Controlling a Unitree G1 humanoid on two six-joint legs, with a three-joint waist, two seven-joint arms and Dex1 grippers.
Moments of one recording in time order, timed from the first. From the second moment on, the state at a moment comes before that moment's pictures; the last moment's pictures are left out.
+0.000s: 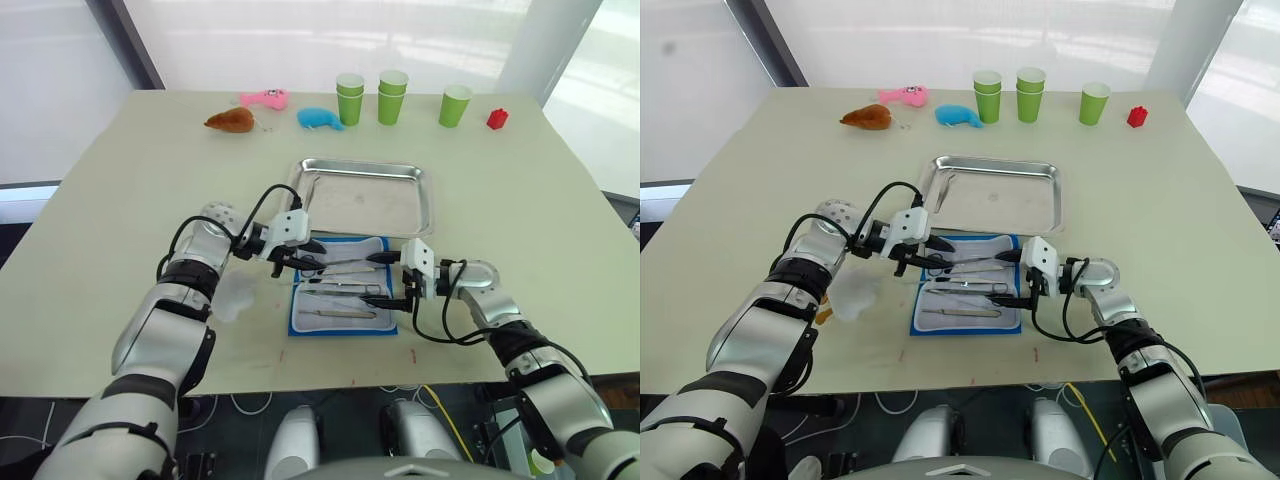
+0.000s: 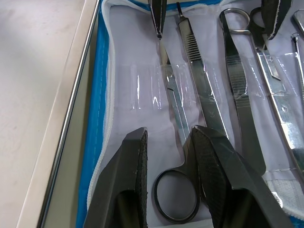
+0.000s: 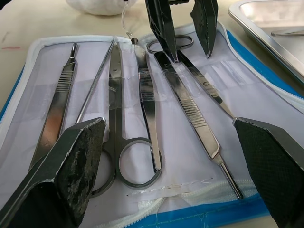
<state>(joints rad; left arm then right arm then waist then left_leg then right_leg) -0.92 0.54 -0.32 1.01 0.01 -0.36 -1.41 -0.56 -0.28 0.28 0.69 0.16 -0.25 1.15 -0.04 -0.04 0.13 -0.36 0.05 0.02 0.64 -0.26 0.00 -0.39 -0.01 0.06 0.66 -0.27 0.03</state>
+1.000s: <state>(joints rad) -0.96 0.52 -0.33 0.90 0.14 -0.15 -1.46 -0.56 -0.27 0.28 0.69 0.16 -0.25 1.13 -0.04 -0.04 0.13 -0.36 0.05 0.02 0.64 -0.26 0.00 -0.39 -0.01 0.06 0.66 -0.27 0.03</state>
